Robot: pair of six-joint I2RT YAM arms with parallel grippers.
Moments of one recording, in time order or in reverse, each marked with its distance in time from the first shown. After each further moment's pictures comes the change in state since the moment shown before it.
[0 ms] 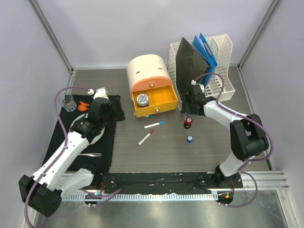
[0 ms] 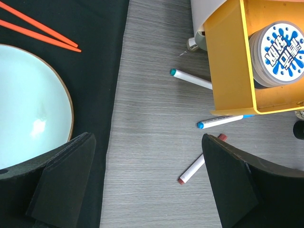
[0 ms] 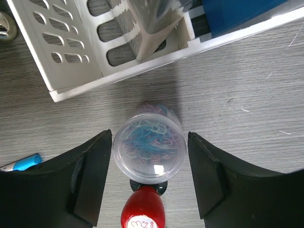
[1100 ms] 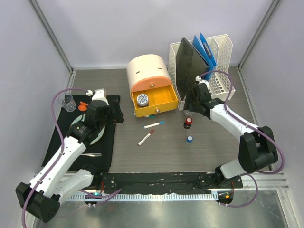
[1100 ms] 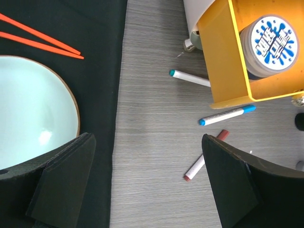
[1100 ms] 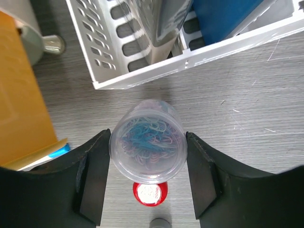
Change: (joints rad) left arm 0.000 -0.072 -0.021 0.001 0.014 0.056; right arm 0.000 -0.151 -0.031 0.009 -0.009 -0.003
